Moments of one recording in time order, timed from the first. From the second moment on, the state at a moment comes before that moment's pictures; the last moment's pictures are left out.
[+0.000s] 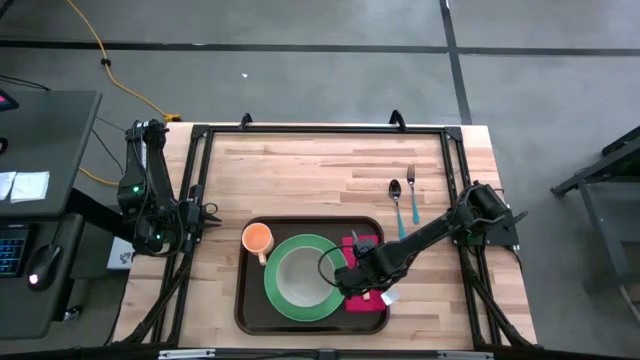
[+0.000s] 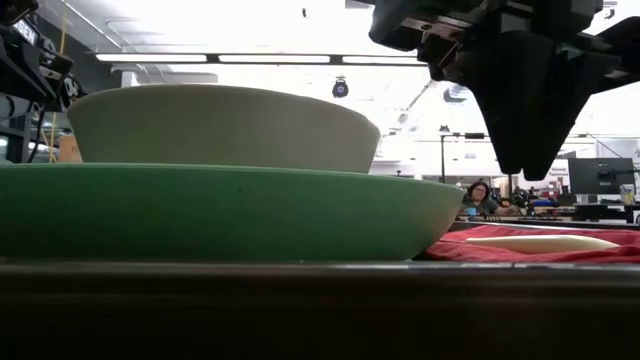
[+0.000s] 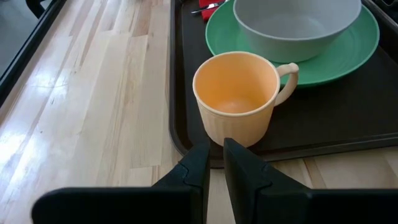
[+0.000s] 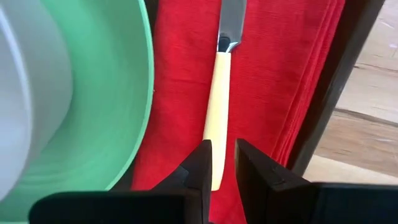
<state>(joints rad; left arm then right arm) -1.30 0.41 0.53 -1.32 -0.94 -0.99 0.47 1.94 1.49 -1.02 0.05 1.80</state>
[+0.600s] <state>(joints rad) -1.30 0.41 0.53 -1.33 -0.94 -0.99 0.47 1.94 1.49 -0.96 0.08 1.72</state>
